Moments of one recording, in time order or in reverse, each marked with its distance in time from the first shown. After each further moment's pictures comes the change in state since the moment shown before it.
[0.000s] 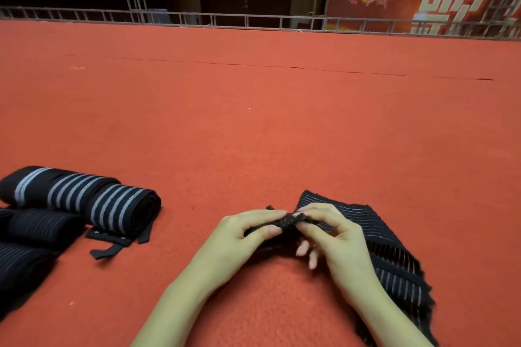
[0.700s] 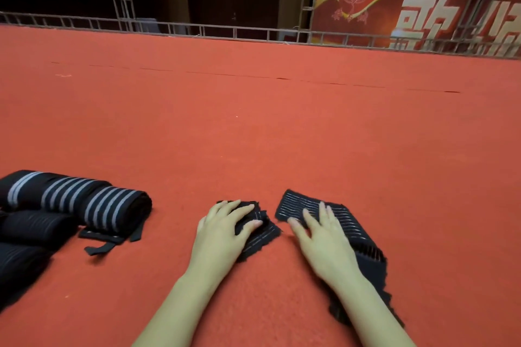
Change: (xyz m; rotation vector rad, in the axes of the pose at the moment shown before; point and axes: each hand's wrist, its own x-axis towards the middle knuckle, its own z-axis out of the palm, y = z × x) left_hand 0.003 -0.026 0.024 0.500 0.239 -0.182; right_hand 0.001 0.008 -0.023 -1.199 -0.070 0.188
